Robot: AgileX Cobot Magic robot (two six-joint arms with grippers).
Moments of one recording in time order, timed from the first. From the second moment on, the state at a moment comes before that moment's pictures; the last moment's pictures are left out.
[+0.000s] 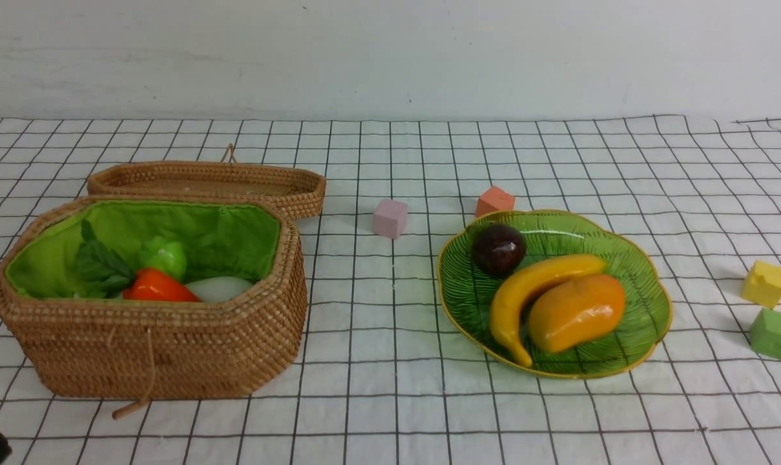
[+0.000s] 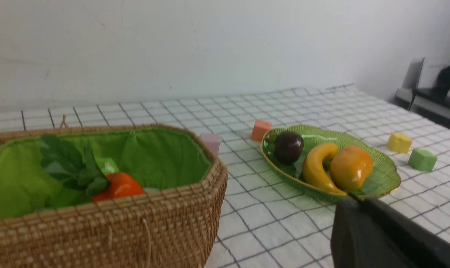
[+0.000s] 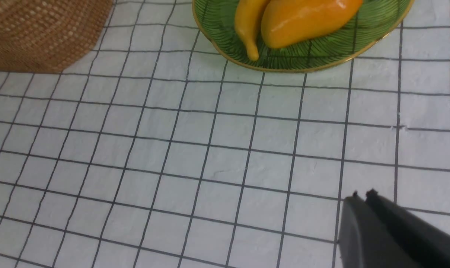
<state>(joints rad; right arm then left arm) 0.31 0.45 -0.62 0.17 0.92 0.12 -0.70 0.00 -0.25 0.39 0.40 -0.50</state>
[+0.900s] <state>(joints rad) 0.08 0.06 -0.04 0.06 0.38 0.07 -0.70 0.00 -0.11 0.39 0.53 -0.50</state>
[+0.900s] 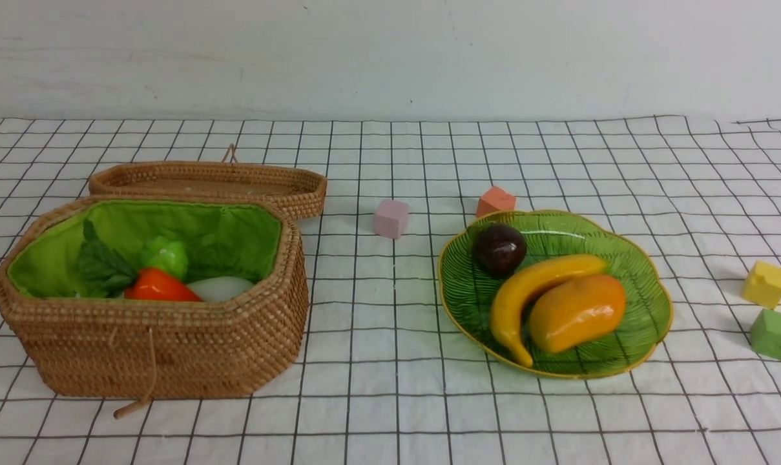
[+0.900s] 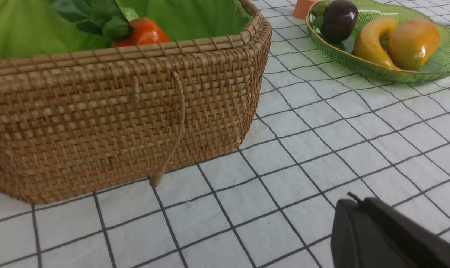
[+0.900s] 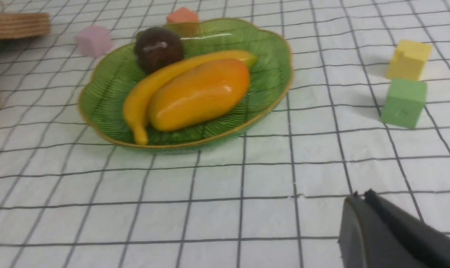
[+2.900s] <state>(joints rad) 0.07 -0.01 0.01 0.06 0.39 0.06 -0.11 -0.01 0.03 -0.06 0.38 -0.25</state>
